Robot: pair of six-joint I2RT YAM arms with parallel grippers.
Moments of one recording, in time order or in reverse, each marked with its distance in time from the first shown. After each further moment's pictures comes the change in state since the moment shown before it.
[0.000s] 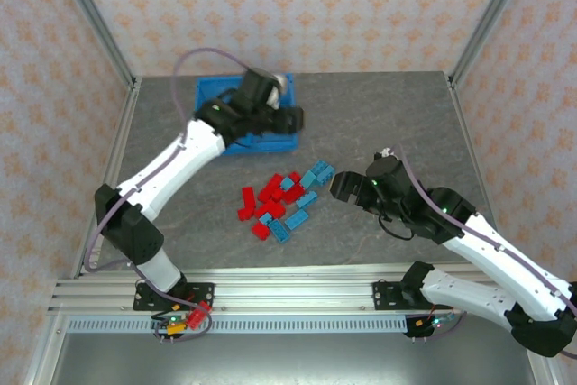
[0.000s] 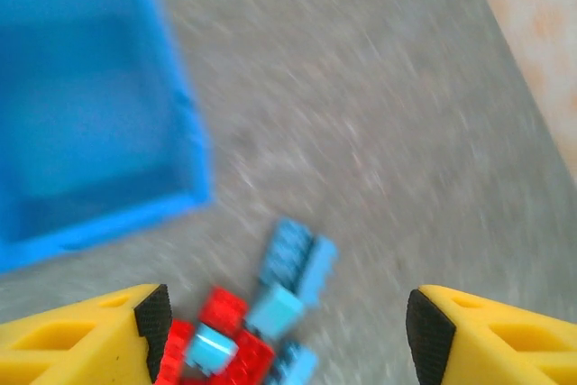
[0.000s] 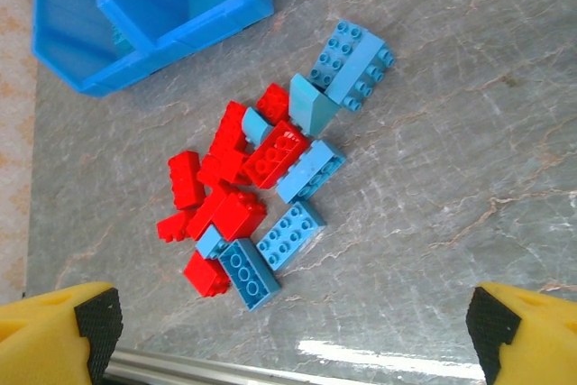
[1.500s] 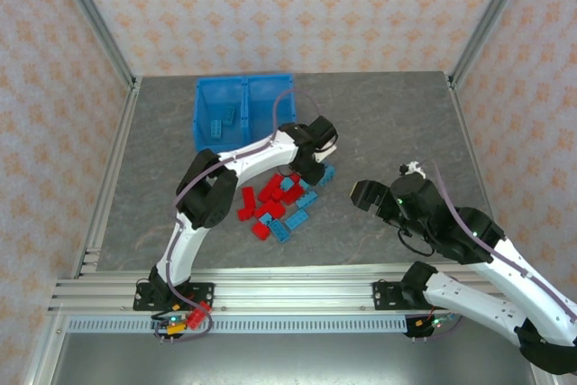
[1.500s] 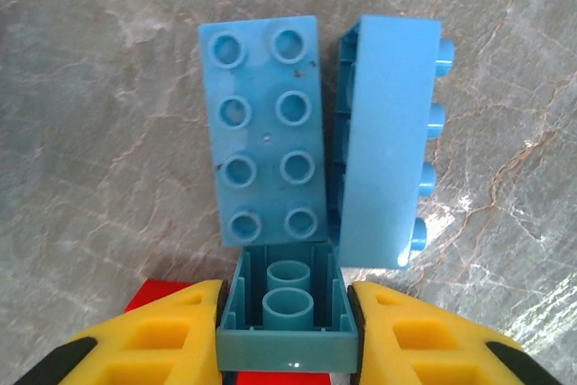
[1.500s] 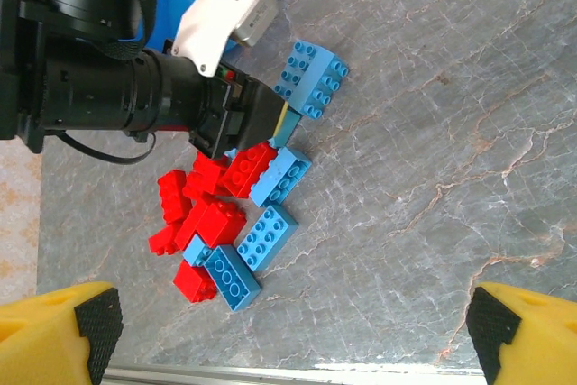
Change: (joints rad) left arm -0.121 0.515 0.145 -0.142 -0.050 0.367; right arm 0.000 -0.177 -0.047 -0.101 0.060 0.069
